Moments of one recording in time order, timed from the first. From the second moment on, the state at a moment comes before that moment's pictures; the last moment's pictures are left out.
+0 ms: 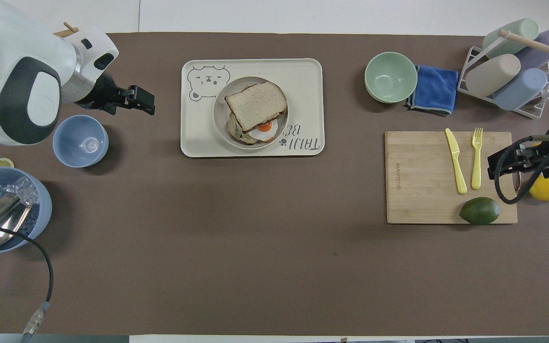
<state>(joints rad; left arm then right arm) -0.17 0.33 -0.02 -1.51 -0.16 1.84 0.01 0.08 -0.01 -0.09 -1.66 -0.04 1.46 0.00</state>
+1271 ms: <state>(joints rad) -0.14 -0.05 -0.01 -1.67 0.02 1.60 -0.02 0.08 -0.01 -0.09 -1.66 -0.04 1.46 0.00</state>
